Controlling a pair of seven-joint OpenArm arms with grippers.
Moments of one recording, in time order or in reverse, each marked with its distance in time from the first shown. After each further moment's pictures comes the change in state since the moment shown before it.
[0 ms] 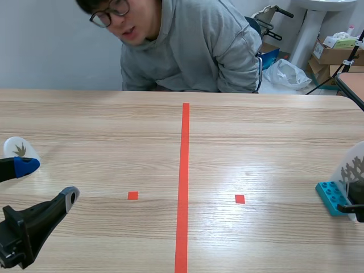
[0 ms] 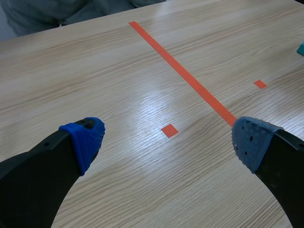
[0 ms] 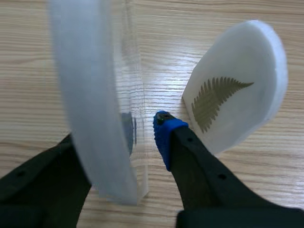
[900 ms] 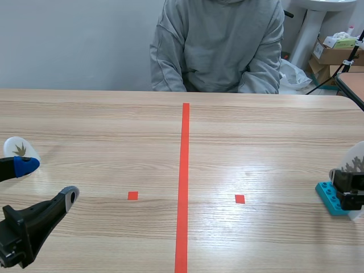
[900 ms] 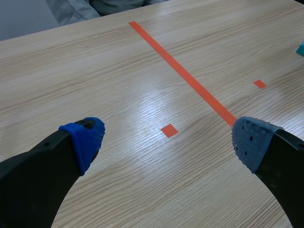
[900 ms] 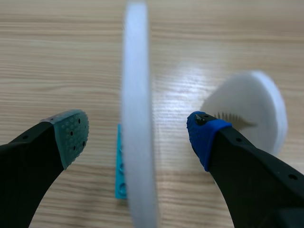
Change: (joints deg) left arm 0.0 0.0 0.0 0.0 0.0 0.0 0.0; right arm 0.0 0.7 0.0 3.5 3.5 2.8 -0.3
